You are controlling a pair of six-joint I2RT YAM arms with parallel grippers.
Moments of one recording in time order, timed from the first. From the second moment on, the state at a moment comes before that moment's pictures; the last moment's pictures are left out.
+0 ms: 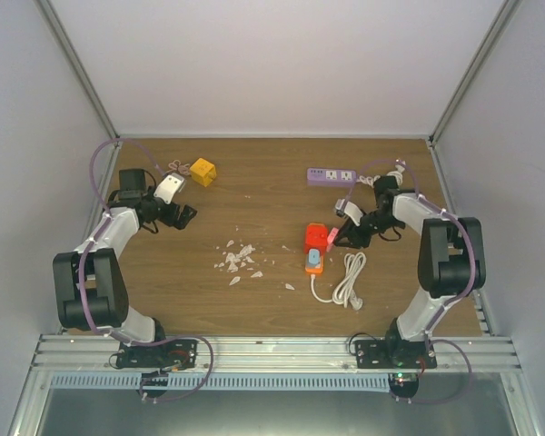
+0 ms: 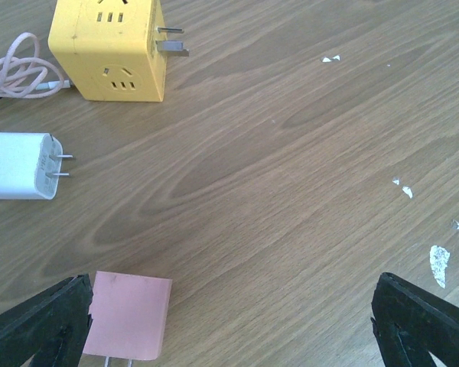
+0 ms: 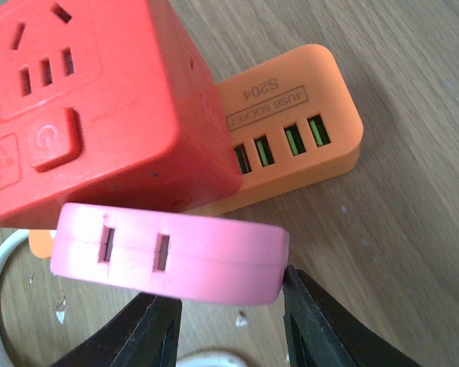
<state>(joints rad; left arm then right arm) 0.14 1.51 0.96 -0.38 0.49 0.53 0.03 1.74 1.06 -0.81 -0.70 -1.00</state>
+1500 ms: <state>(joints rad) 0.13 1.45 0.93 -0.50 0.66 0.69 0.51 1.96 1.42 -0.61 -0.71 -0.81</state>
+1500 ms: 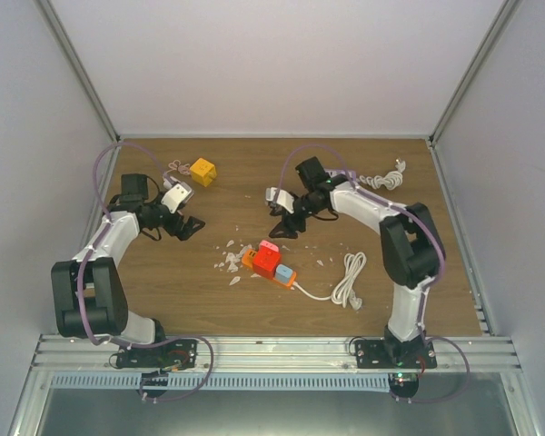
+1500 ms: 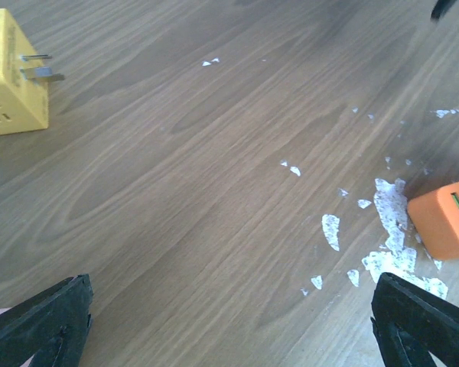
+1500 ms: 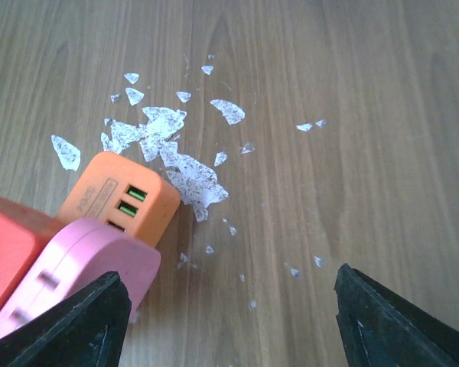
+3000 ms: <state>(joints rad) -0.09 1.39 0.80 -0.51 0.82 0.91 0.69 1.60 0.79 -0.29 -0.46 -0.78</state>
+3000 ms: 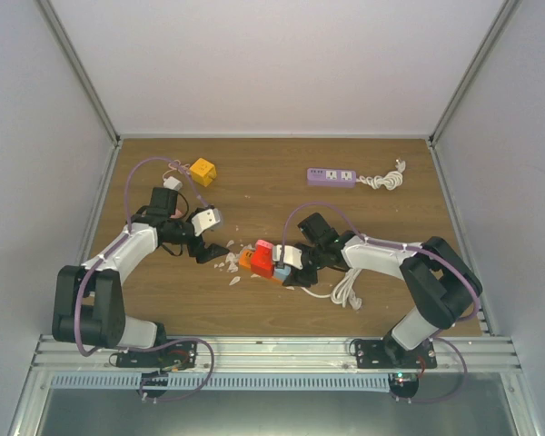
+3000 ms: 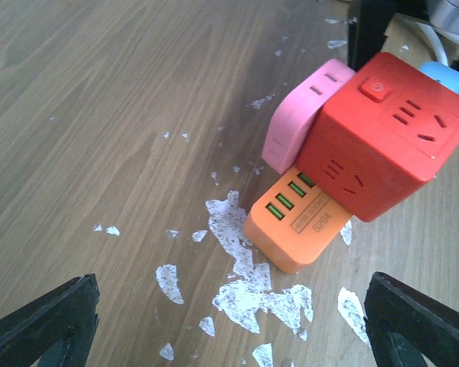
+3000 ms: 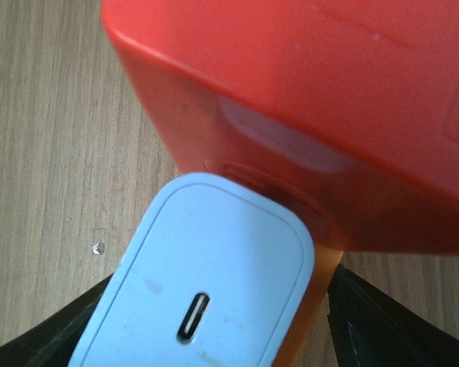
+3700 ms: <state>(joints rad) -0.45 1.25 0.69 -0.34 0.81 1.01 0.61 1.54 0.82 -0.31 -0.53 -0.86</state>
